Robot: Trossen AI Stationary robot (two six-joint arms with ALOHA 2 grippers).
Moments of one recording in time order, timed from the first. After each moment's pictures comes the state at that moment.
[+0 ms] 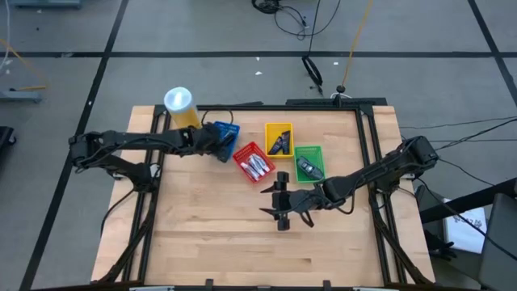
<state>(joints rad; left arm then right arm) 0.34 1.32 0.71 -0.32 -0.26 -0.54 0.35 1.62 1.02 0.12 0.39 0.01</state>
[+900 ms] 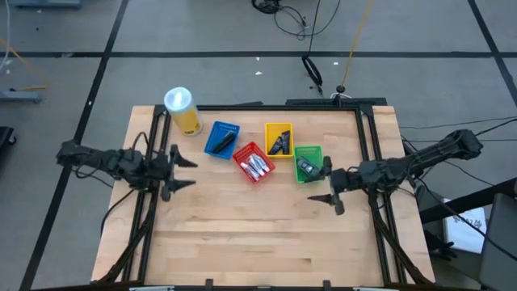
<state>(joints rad) -0.27 0.27 0.35 -0.19 -0.22 -0.13 0.30 0.81 0.38 0.33 0.13 0.07</state>
